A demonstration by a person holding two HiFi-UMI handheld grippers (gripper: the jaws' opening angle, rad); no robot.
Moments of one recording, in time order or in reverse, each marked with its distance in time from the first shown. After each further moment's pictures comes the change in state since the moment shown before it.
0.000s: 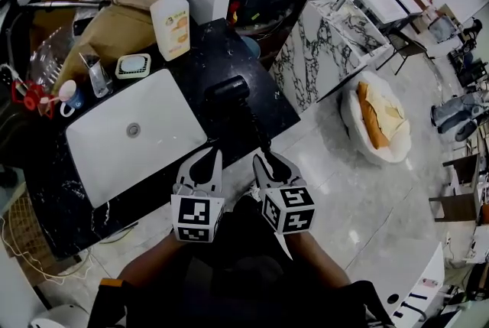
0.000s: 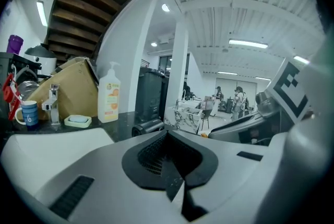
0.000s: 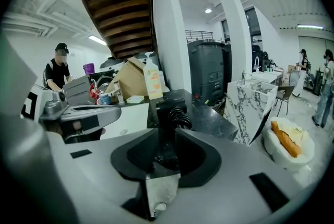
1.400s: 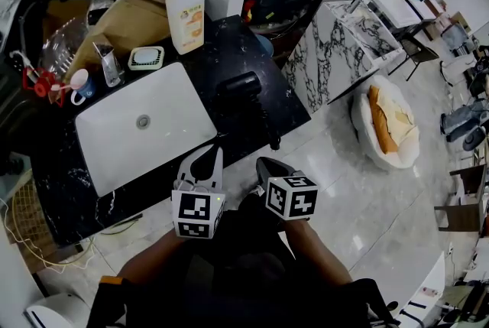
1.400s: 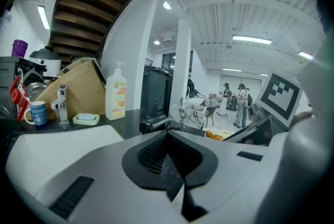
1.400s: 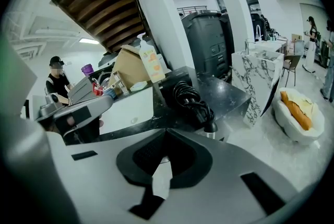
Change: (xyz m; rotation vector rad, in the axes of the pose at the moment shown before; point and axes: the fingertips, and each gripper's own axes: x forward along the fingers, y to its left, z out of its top) left arm -0.012 0.013 -0.011 0.005 0.035 0.048; right arm 0.023 0.012 -0.046 0.162 0.207 0.116
